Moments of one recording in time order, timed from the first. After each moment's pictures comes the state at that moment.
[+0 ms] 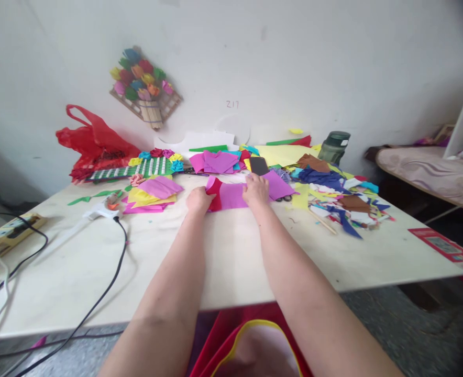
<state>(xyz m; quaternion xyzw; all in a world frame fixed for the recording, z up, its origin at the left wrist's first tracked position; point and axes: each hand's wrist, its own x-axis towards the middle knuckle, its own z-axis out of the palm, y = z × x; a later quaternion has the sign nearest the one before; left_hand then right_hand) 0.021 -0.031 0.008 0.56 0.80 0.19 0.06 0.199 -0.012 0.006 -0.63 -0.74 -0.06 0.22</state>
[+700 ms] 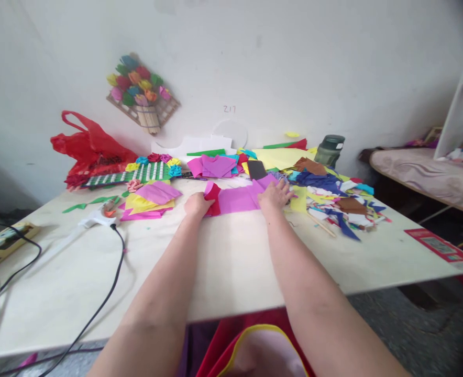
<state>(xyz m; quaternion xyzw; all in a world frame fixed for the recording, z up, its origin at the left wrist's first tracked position) 0.011 -0.023 0.001 0.59 0.79 0.17 0.06 0.234 0.004 -0.002 -0.81 -0.54 -0.05 0.21</state>
